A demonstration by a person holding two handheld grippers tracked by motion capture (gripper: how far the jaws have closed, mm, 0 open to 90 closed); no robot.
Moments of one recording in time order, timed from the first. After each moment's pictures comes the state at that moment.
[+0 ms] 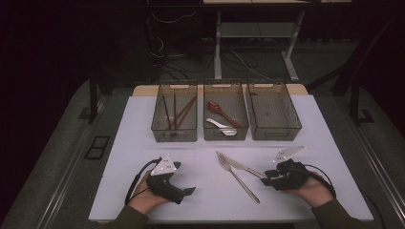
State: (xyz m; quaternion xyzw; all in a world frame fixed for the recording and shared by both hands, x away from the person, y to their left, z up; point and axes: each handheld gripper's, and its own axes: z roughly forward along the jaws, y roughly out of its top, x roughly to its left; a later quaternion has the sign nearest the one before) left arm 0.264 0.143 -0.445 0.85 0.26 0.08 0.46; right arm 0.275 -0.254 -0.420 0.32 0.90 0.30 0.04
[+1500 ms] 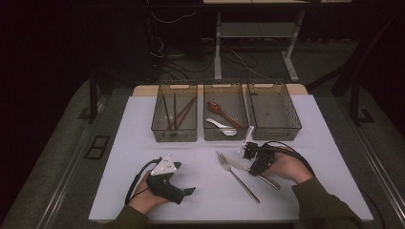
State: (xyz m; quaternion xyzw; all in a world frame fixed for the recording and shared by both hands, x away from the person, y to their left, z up) left arm 0.265 0.144 -0.447 0.85 0.26 0.08 0.46; right arm 0.342 -0.176 -0.418 0.23 0.97 0.07 0.00
